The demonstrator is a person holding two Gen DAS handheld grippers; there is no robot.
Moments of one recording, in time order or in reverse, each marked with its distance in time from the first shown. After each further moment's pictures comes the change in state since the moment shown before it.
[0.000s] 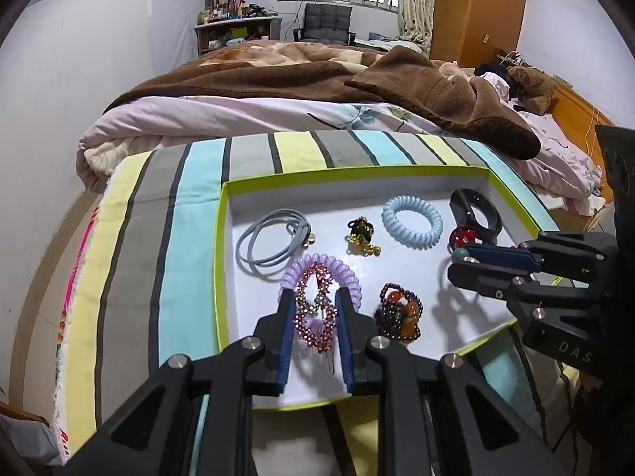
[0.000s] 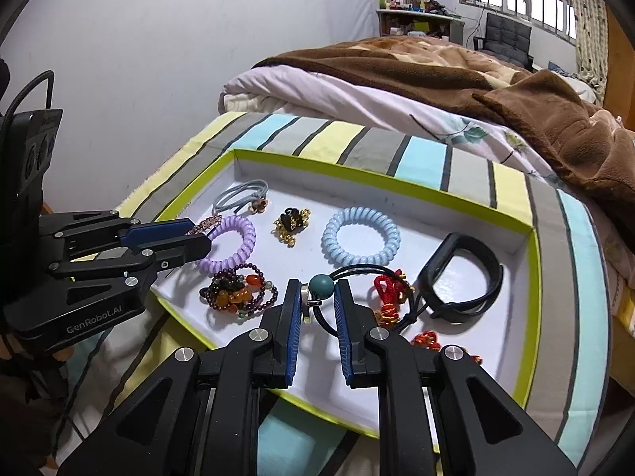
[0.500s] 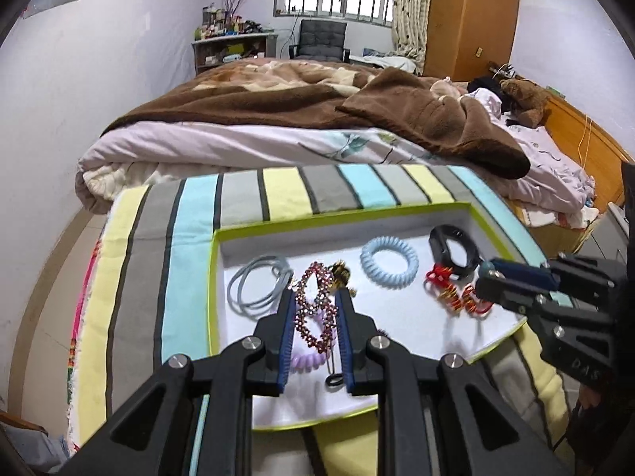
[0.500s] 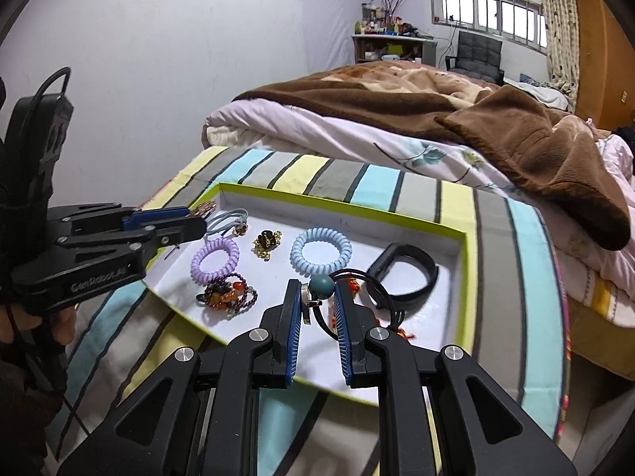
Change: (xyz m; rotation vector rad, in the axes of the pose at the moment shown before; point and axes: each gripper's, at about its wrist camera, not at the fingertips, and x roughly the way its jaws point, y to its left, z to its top) left arm -0.016 -0.013 0.022 0.006 -0.052 -0.013; right arm -0.045 -0.013 -0.004 0.033 -0.108 -0.069
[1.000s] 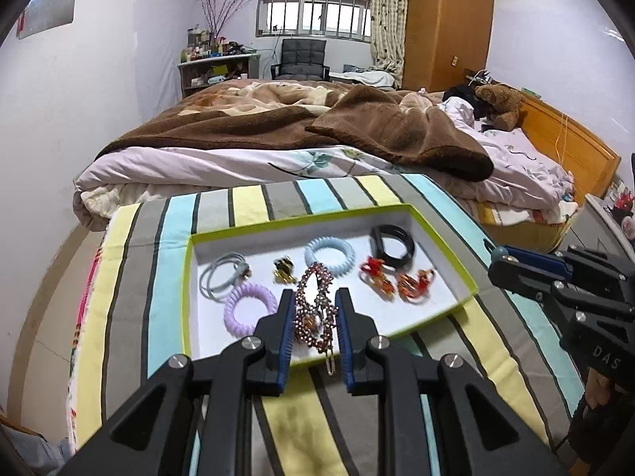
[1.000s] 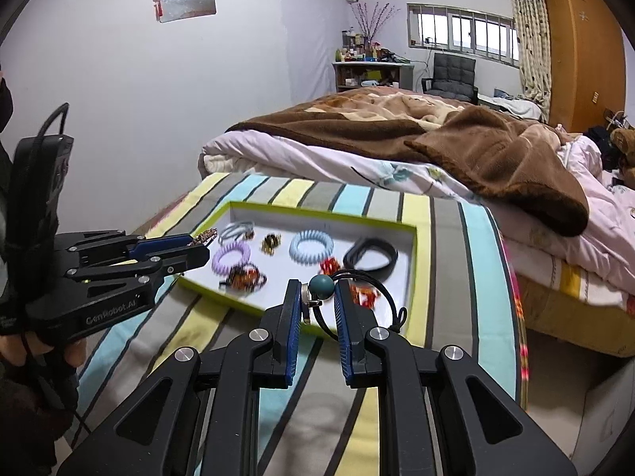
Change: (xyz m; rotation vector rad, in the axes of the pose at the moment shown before) left arm -0.049 -0.041 -0.008 0.042 -0.071 -0.035; right arm -0.089 0.004 -0.024 0.042 -0.113 -0.052
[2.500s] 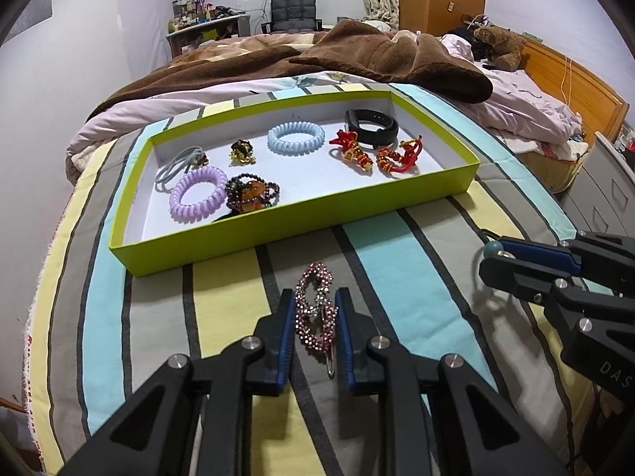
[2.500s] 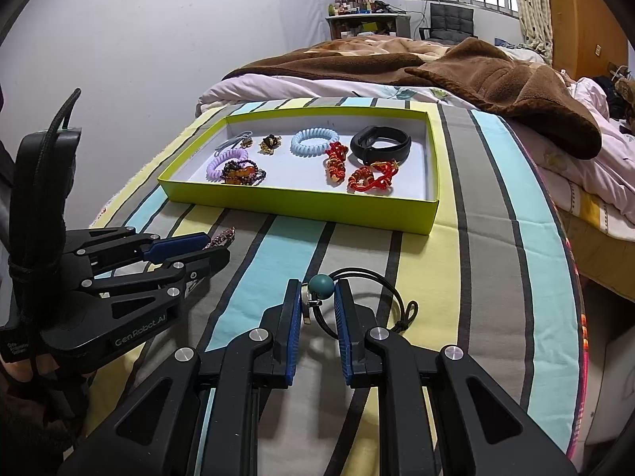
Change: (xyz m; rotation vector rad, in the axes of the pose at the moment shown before) left arm 0.027 -0.045 -0.084 0.065 0.159 0.052; right arm 0.019 0.001 -0.088 0.079 0.157 0.023
